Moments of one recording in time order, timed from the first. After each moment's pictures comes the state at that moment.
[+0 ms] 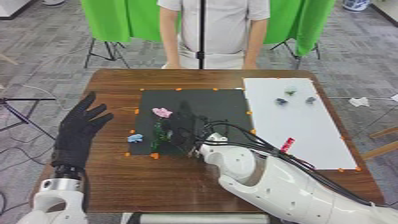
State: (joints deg) left arm 126.0 -55.0 -92.4 -123.4 44.3 18.2 19.5; right arm -58.7 -62.4 22.6 -92.2 -143.4 6.8 12.6
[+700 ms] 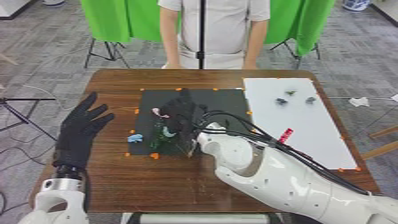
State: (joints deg) left arm 125.8 -54.9 -91.9 -123.4 44.3 18.2 19.7; right arm -54.6 -63.5 21.5 -92.3 -140.3 8.1 16.8
